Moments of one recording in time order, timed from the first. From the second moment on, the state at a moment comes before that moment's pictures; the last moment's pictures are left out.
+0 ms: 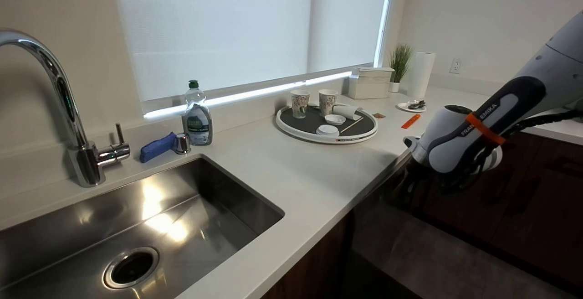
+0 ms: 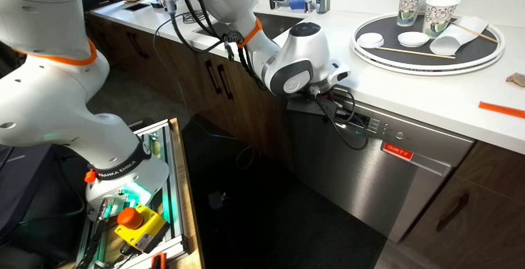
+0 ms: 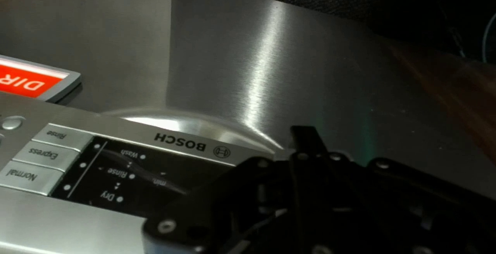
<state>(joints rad) -0.37 0.57 0.23 -2.22 -0.25 3.00 -0.63</state>
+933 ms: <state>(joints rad) -0.37 0.57 0.24 -2.20 -0.21 3.00 -0.63</state>
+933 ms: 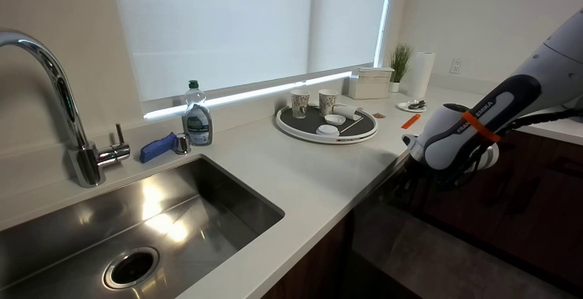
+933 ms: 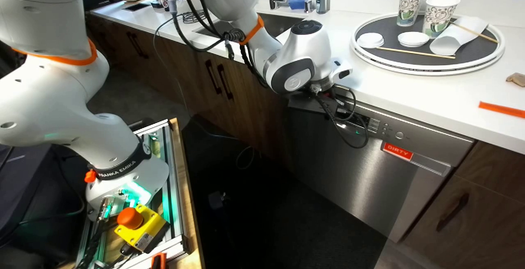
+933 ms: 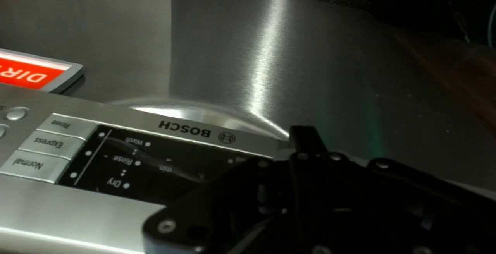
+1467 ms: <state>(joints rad) -0.37 0.58 0.26 -2.19 -0.15 3.00 -0.61</state>
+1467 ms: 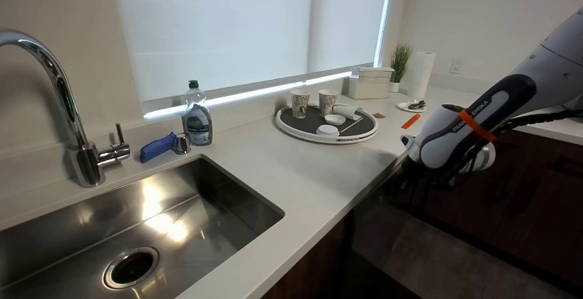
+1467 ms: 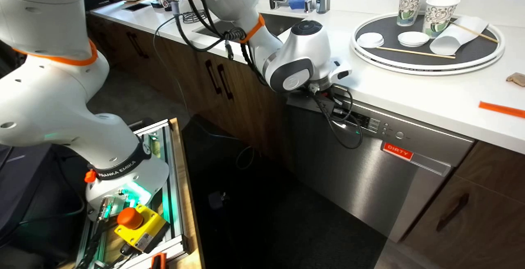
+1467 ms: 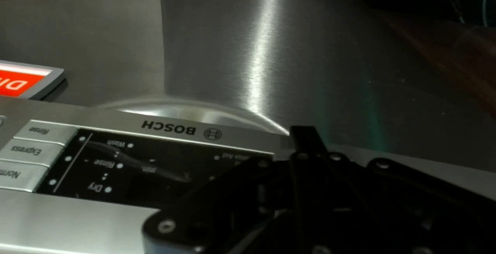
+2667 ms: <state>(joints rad) -0.47 0.62 0.35 -2.24 -0.05 3.17 -0.37</state>
